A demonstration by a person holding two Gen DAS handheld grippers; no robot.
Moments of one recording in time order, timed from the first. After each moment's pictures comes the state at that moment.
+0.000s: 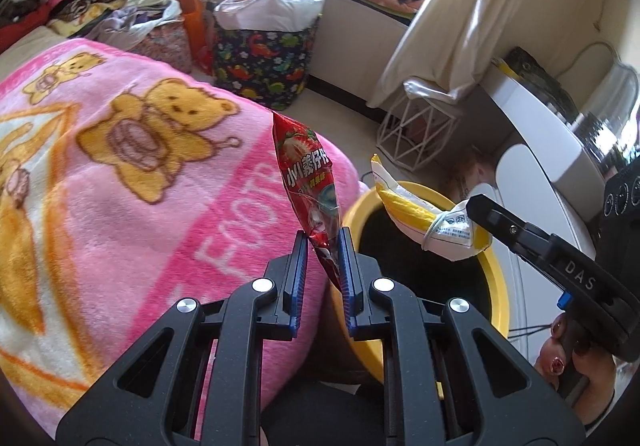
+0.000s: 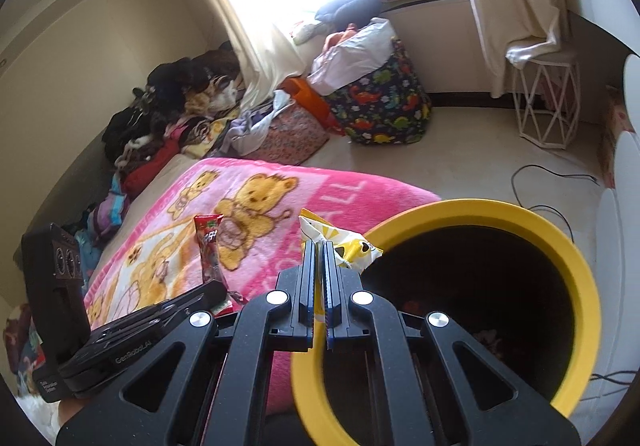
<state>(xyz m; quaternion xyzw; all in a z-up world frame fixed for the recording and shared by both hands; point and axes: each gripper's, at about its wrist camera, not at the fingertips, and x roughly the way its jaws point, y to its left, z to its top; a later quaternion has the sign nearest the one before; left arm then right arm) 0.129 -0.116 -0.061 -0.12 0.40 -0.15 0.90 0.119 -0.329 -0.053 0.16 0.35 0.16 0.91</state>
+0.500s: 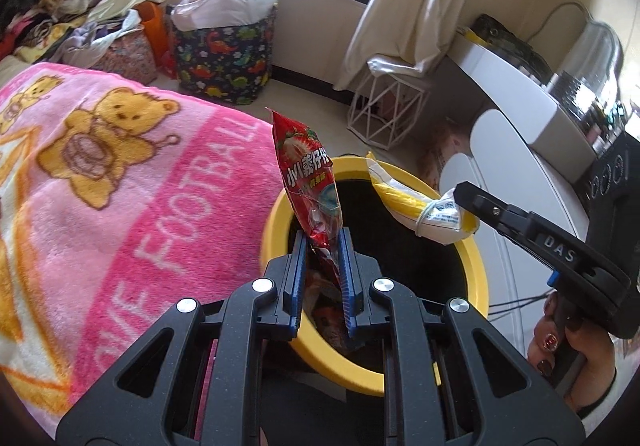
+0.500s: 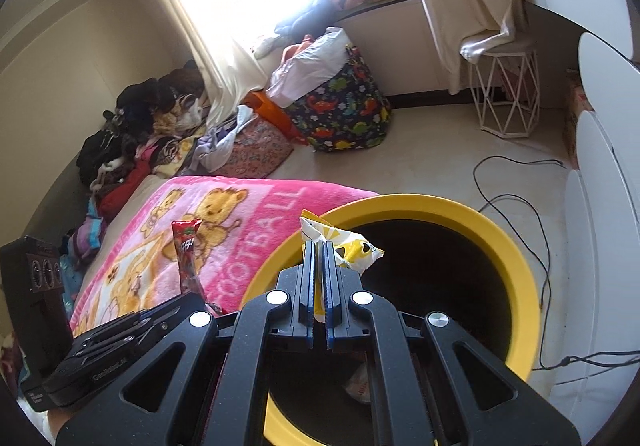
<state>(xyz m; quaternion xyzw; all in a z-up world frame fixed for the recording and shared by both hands) 0.122 -0.169 -0.062 -0.07 0.41 -0.20 0.89 0.101 -0.384 -0.062 0.19 0.34 0.10 0.92</state>
